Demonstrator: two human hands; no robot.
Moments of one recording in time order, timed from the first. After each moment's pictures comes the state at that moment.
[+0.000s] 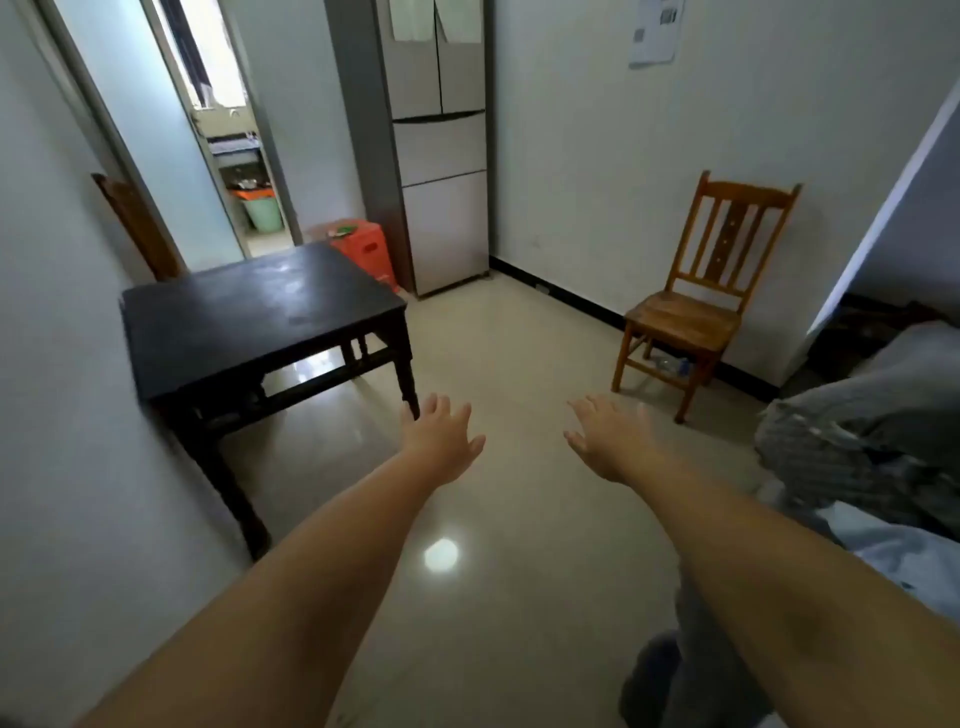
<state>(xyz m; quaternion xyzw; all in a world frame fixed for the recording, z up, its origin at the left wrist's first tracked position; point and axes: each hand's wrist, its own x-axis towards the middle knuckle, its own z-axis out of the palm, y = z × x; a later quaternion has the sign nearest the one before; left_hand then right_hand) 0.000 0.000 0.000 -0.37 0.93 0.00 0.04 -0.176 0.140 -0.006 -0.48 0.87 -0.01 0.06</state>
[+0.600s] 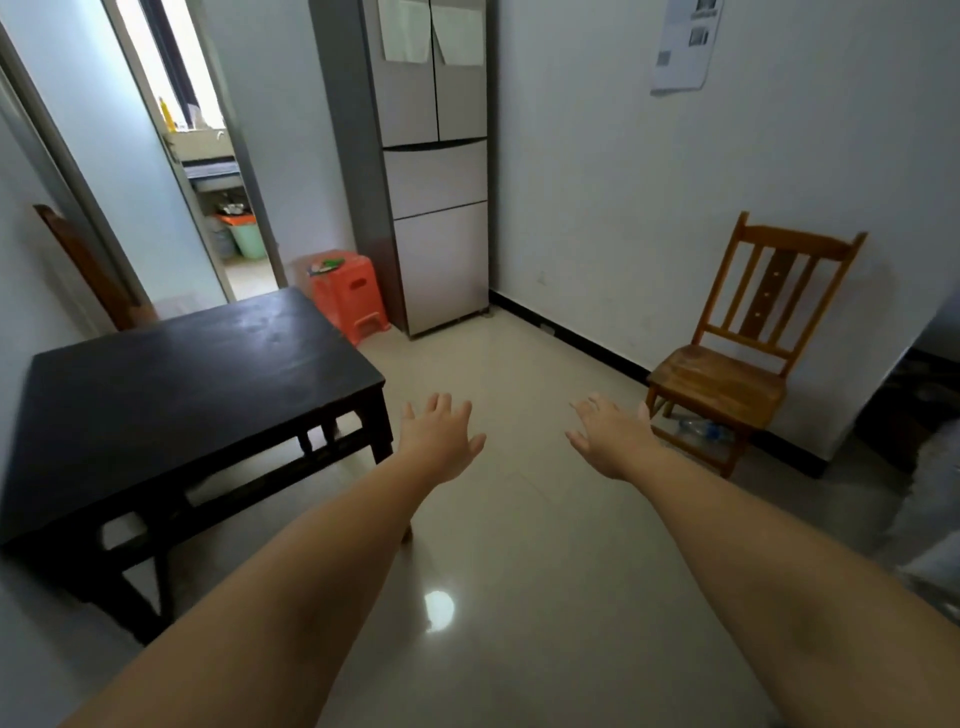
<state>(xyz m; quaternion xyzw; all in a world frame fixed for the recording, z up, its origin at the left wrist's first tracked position) -0.216 -0.252 0.005 -0.36 0.93 0.02 0.03 -0.401 -0.112 -0.003 -0.48 0.87 0.01 0.06</state>
